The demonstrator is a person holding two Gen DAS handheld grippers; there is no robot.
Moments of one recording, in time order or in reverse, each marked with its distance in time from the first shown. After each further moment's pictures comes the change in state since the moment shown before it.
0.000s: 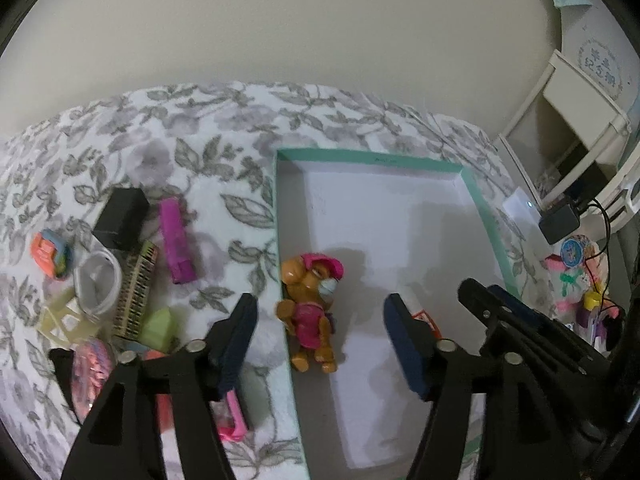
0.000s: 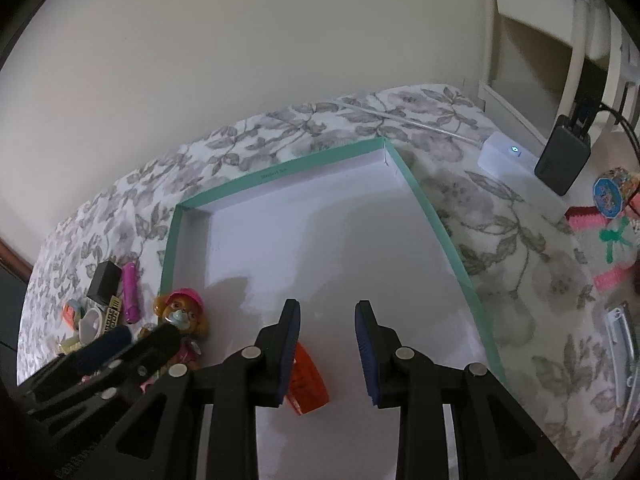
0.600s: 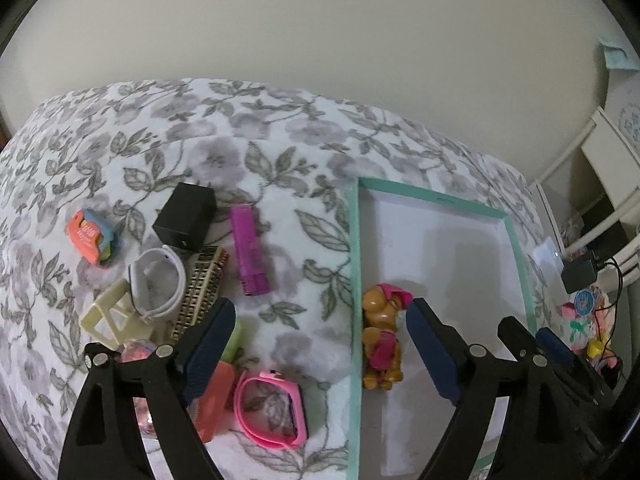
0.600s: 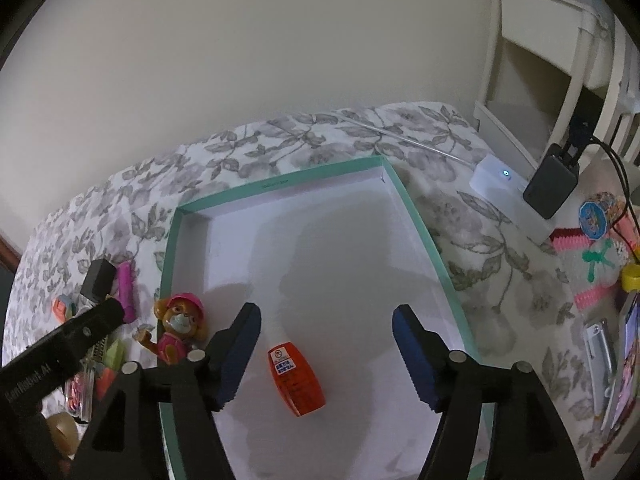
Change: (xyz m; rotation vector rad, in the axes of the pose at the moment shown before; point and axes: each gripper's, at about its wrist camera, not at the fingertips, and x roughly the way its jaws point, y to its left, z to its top) left arm -0.011 0.052 0.011 -0.158 -0.023 0.057; right arm -0.010 0.010 0.005 -0.051 -0.019 -0.057
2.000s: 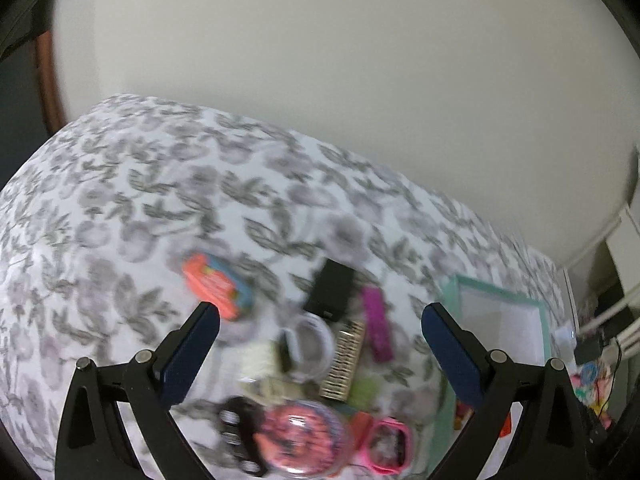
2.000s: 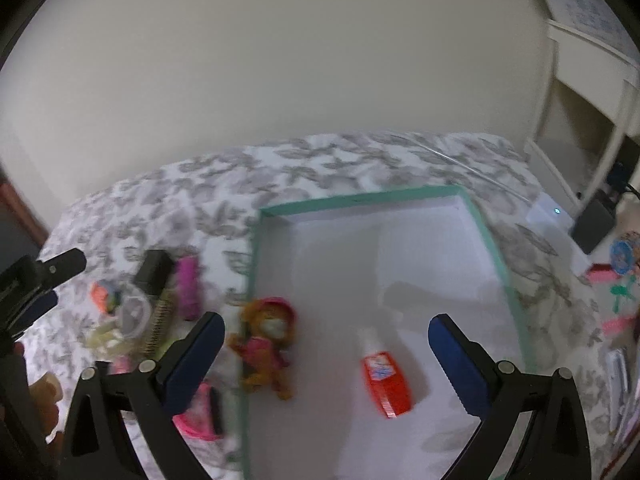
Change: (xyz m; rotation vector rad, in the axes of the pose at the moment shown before) left arm -0.058 0.121 0.023 -0.194 -0.204 0.081; right arm -0.019 0.062 -0.004 -0.113 -0.061 0.127
